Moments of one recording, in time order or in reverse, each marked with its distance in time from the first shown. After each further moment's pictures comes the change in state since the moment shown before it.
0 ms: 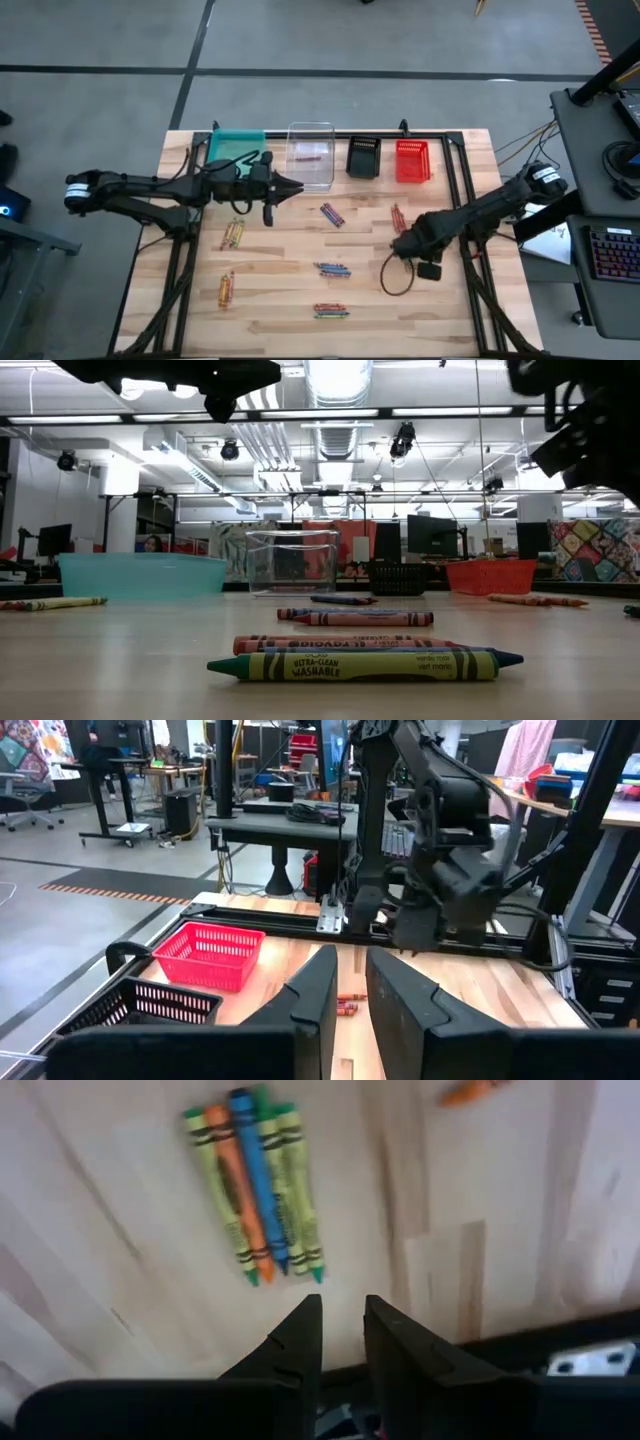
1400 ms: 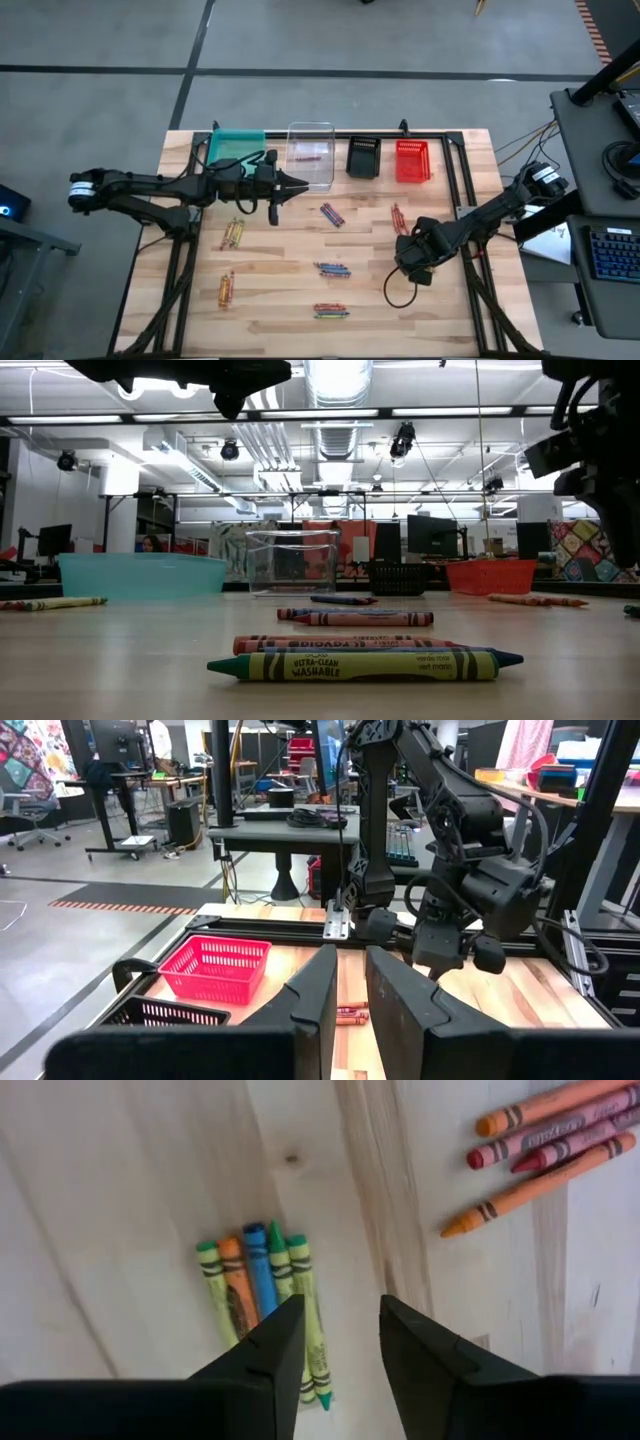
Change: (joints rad) left arm 0.001 0.050 0.032 0.023 -0.001 0.054; right arm 0.100 0.004 -0.092 0.242 0.223 0.119
